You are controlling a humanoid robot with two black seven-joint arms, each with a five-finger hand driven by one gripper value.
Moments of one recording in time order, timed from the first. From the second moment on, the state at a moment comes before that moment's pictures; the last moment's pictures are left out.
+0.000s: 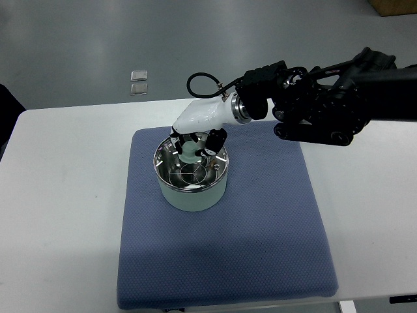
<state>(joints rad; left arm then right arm) 0.01 0.00 -0.05 -0.14 0.00 -0.02 0.04 1.62 -0.14 -0.50 1.05 -1.16 0.03 0.31</state>
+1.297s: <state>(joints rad) 0.01 0.00 -0.05 -0.14 0.00 -0.02 0.04 1.62 -0.47 -0.50 1.10 -1.19 0.02 0.31</state>
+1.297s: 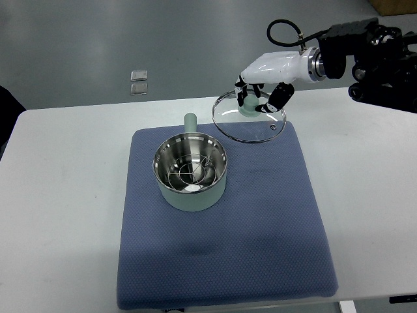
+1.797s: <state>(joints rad) 0.01 0.00 -0.05 -0.14 0.00 -0.02 0.04 1.40 -0.46 -0.49 1.03 -1.24 -0.03 0.31</state>
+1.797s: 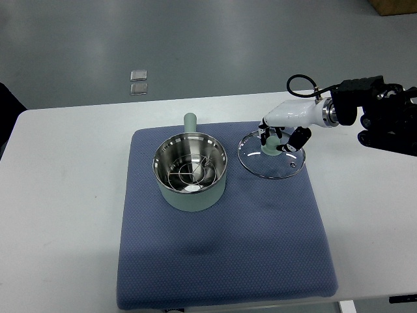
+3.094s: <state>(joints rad) 0.01 0.00 -0.05 -0.14 0.00 -0.02 0.04 1.31 -0.50 -0.10 0.99 -1.15 0.05 0.32</state>
